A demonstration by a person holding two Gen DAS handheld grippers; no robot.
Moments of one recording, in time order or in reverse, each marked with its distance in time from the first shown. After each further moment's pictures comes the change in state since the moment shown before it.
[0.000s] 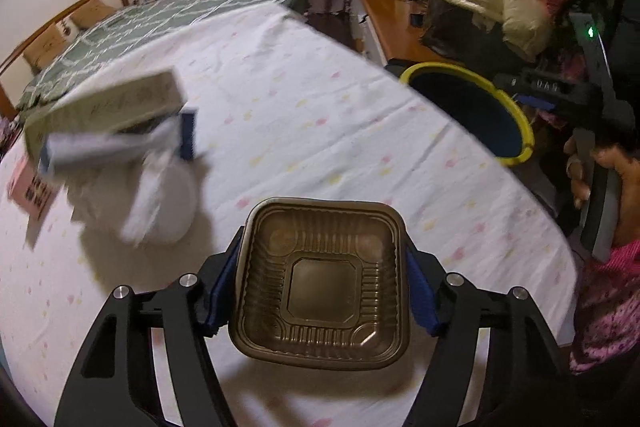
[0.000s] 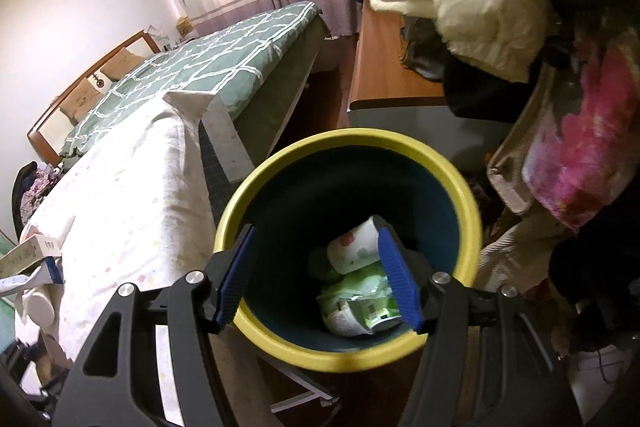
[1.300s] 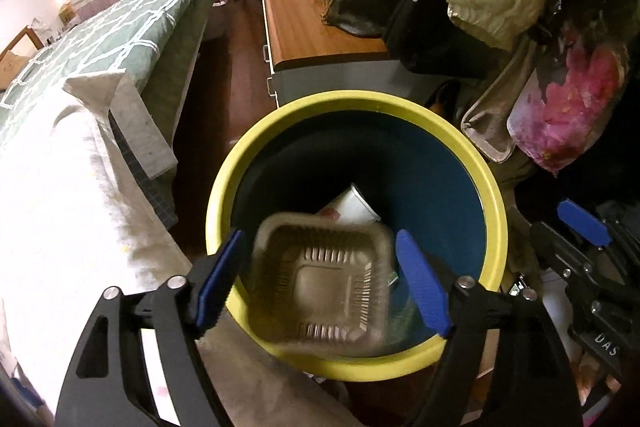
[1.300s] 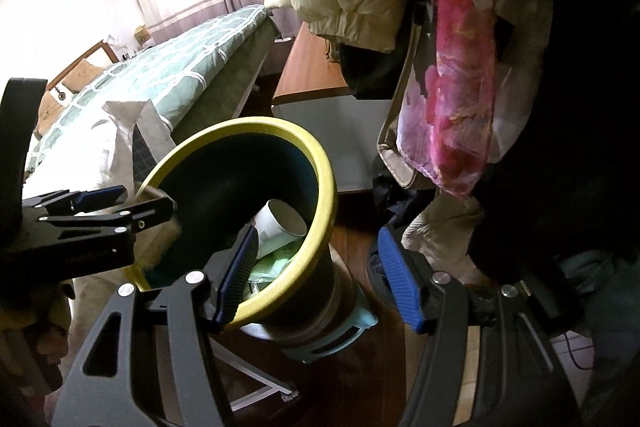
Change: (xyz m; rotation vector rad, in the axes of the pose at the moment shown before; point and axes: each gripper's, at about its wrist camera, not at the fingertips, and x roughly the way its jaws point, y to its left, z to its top) left arm 0.147 -0.176 0.148 0.212 0.116 -0.138; right arm -0.016 -0.090 -0.021 0.061 -0.002 -0.133
